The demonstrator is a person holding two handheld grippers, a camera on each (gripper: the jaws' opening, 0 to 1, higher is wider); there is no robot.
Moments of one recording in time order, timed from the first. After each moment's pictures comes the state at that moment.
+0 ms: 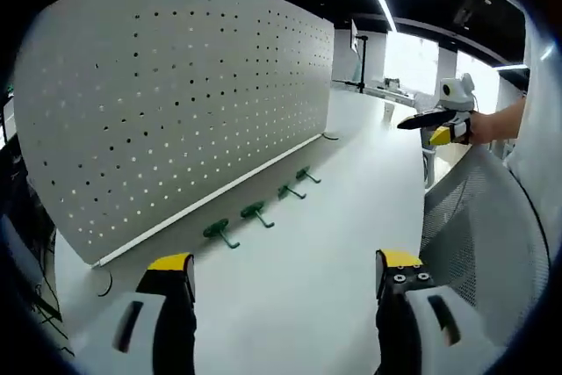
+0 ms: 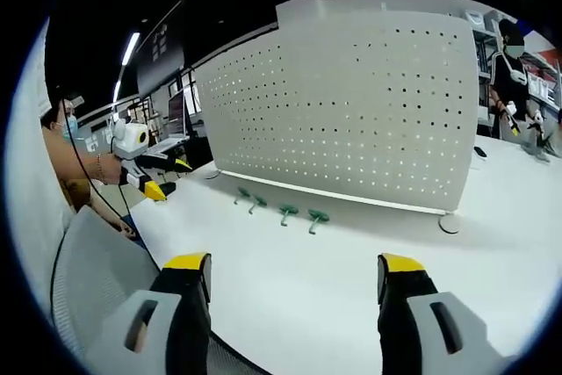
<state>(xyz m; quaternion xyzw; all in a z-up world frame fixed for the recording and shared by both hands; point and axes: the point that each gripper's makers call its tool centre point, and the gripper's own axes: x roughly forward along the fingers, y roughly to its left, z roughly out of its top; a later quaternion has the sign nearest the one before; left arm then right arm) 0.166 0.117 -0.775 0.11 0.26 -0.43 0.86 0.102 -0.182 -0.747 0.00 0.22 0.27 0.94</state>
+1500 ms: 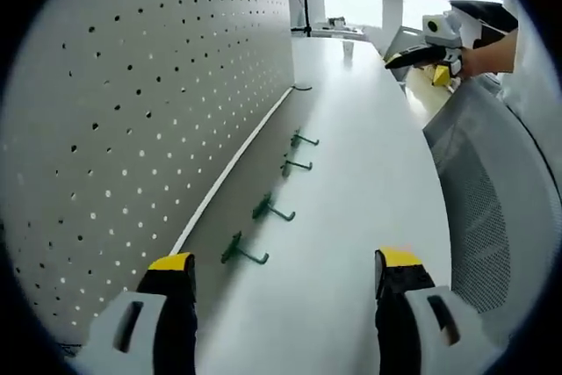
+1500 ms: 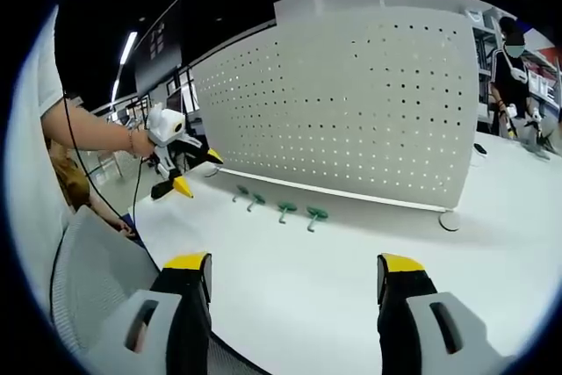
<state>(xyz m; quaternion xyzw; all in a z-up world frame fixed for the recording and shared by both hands) 0.229 0.102 -0.805 0.26 0.30 -0.52 0.75 0.106 -0.183 -0.751 0.00 0.23 0.27 0.94</state>
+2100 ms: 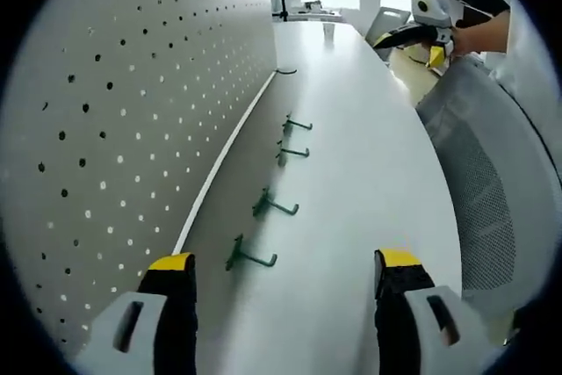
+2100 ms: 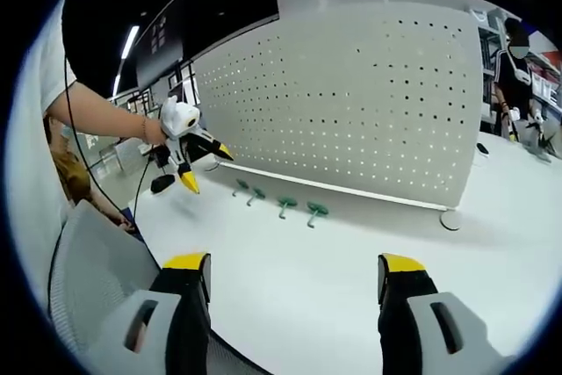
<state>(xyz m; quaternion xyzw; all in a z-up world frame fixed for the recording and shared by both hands) 0.242 0.097 -0.821 0.29 0.31 -0.55 0.71 0.107 -0.183 -0.756 -0.01 0.24 0.28 0.93</state>
